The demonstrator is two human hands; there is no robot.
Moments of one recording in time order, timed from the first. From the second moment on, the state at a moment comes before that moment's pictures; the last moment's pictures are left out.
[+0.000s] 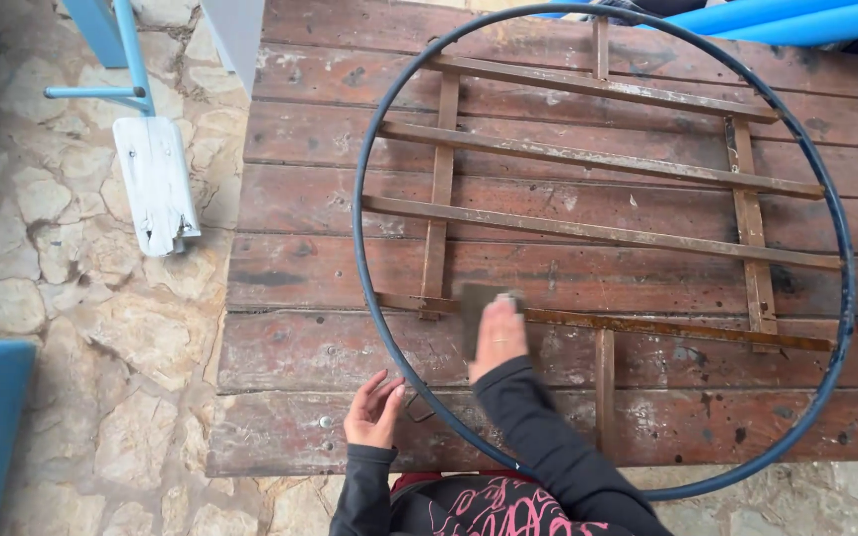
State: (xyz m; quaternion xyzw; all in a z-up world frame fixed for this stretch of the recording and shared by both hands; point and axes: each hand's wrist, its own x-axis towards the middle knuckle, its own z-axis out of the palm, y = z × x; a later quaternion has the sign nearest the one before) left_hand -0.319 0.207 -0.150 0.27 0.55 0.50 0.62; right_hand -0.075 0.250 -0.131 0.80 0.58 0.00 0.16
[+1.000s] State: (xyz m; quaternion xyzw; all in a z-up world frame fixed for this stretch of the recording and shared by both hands) left_hand -0.329 0.198 -0.103 0.43 0.58 0.48 0.50; right_hand 0.054 0.201 -0.144 0.86 0.46 0.11 0.19
